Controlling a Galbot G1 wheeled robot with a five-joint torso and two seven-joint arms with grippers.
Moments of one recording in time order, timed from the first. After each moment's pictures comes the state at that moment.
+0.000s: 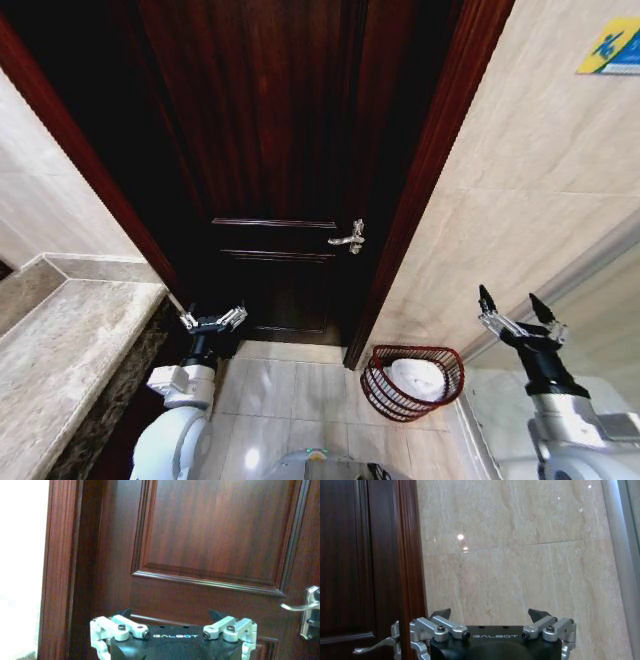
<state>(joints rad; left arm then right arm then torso) 1.72 -1.50 -0.64 -2.38 -0.24 0.08 -0.08 -1.80 1.43 1.05 2.43 0.60 -0.01 -0.13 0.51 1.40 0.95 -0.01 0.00</state>
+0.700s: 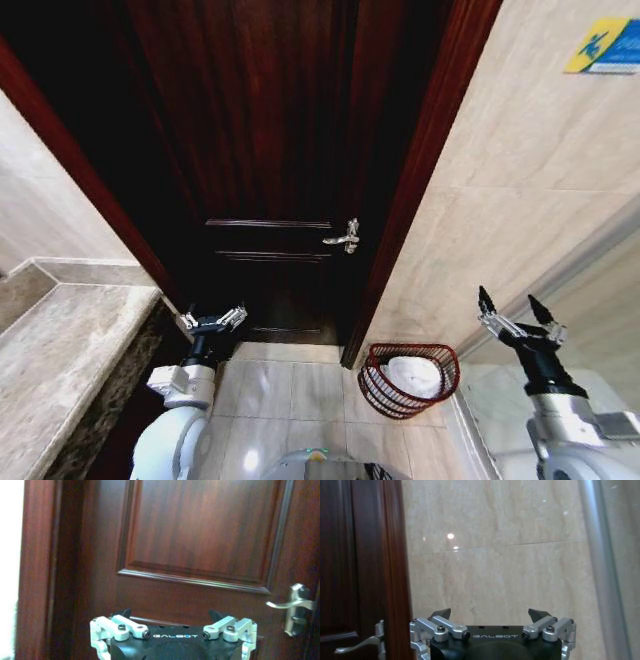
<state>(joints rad) 1.72 -1.50 -0.64 -2.38 -0.24 0.08 -0.08 -1.80 1.43 1.04 2.42 0.60 -0.01 -0.14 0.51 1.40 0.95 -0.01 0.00</state>
